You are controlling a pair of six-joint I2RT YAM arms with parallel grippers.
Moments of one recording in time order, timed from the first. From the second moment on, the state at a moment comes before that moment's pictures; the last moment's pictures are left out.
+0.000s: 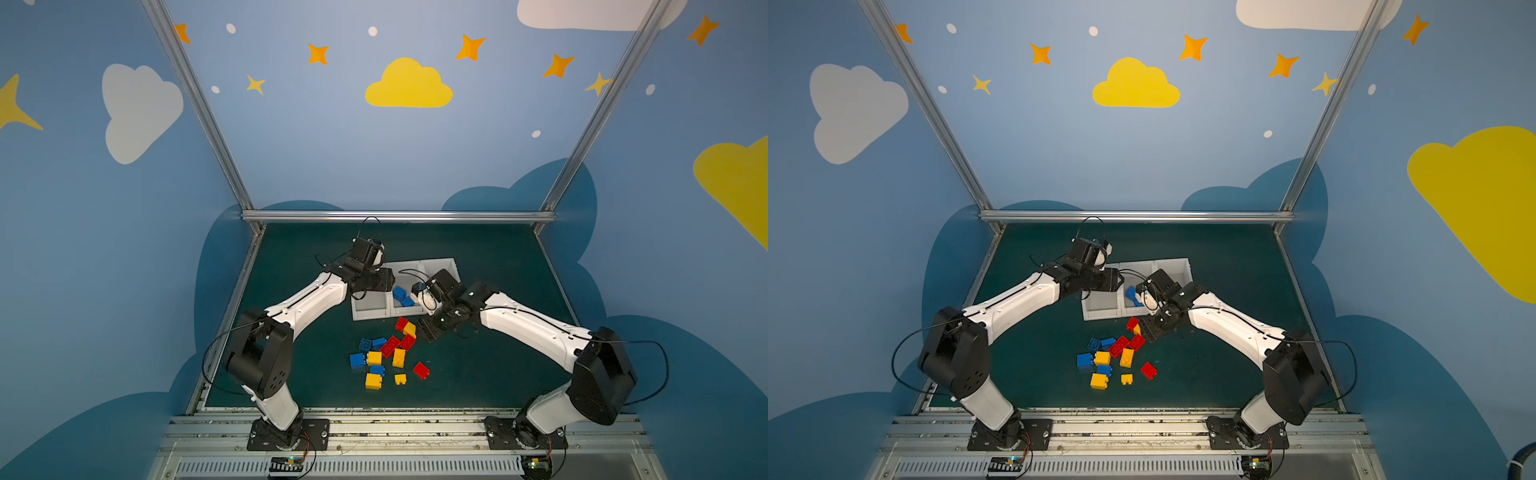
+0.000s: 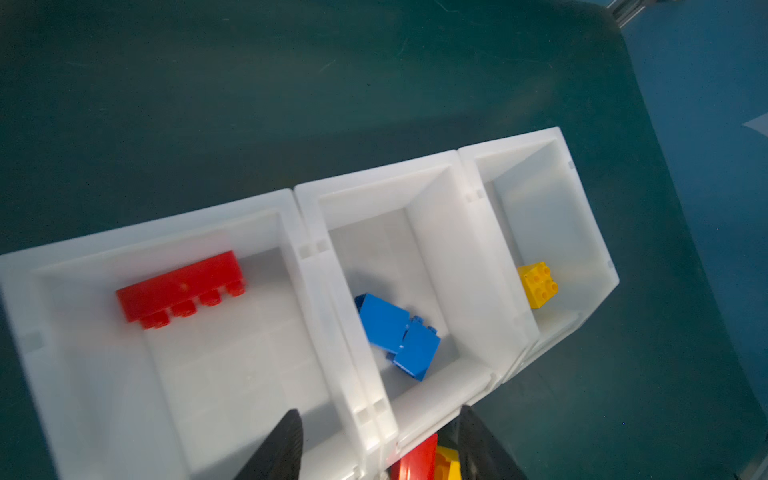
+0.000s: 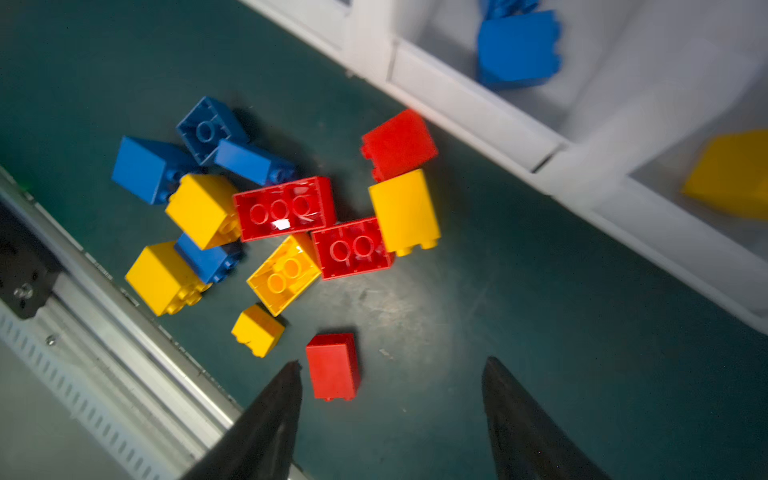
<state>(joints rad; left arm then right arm) -0.48 1.66 1.24 -0.42 0.13 -0.38 0.80 1.55 1.15 -0.82 -0.14 0.11</state>
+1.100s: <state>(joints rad) -0.39 1.34 0.94 -0.39 0.02 -0.48 0.82 1.94 1.38 -0.80 -0.07 0.17</state>
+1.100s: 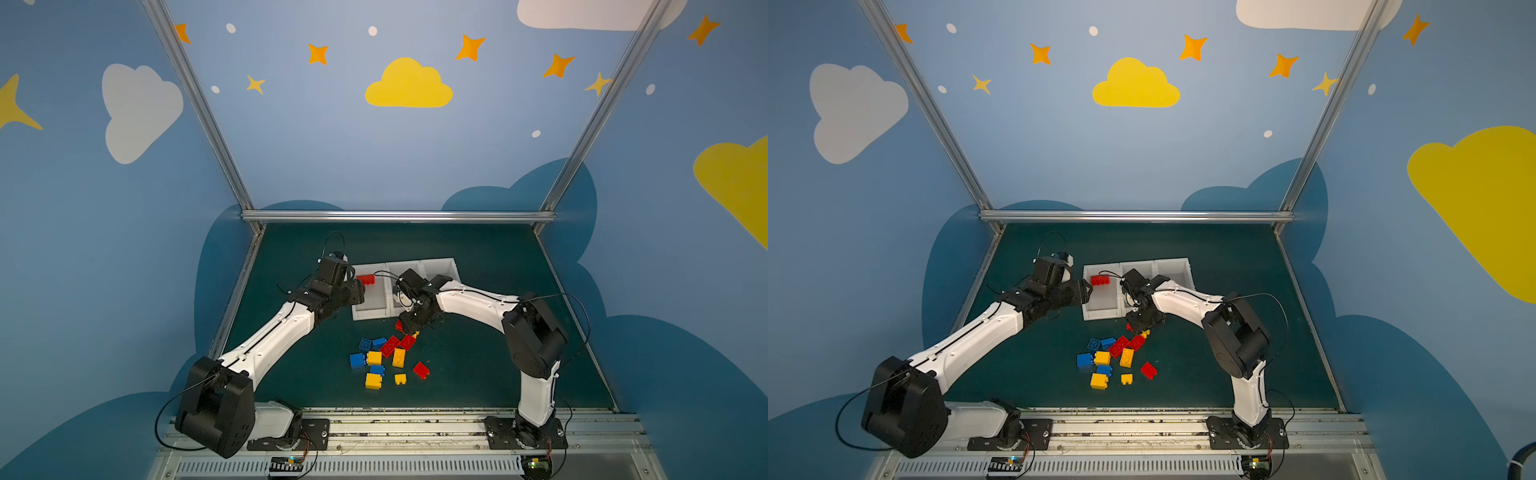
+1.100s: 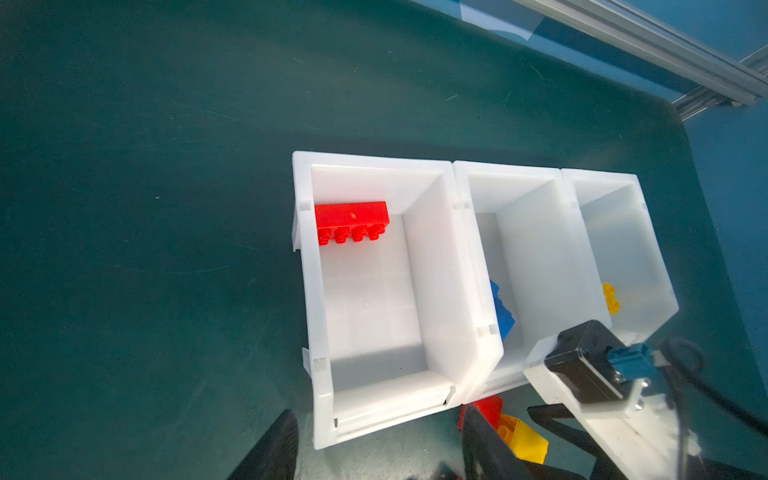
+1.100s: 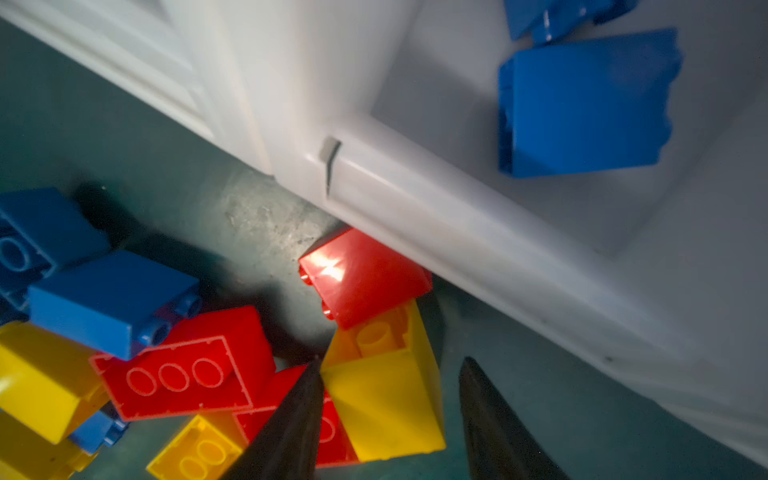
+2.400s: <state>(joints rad) -0.38 1.30 0.88 -0.38 0.04 -0.51 0.50 1.86 1.56 -0.83 0.02 0.10</state>
